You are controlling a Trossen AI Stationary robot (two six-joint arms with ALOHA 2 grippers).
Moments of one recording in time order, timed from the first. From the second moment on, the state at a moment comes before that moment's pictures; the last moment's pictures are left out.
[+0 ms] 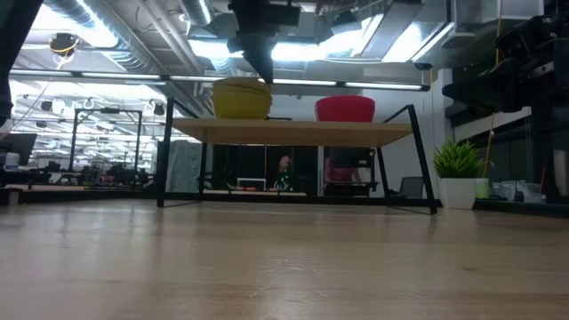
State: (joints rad) left arm 0.20 1.81 1.84 -1.11 -0.52 0.49; right arm -0.07 0.06 0.01 0.02 0.02 -0.08
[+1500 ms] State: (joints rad) left arm -0.26 1.27 1.12 -1.08 -0.17 -0.31; right arm -0.07 0.06 0.01 0.02 0.02 -0.08
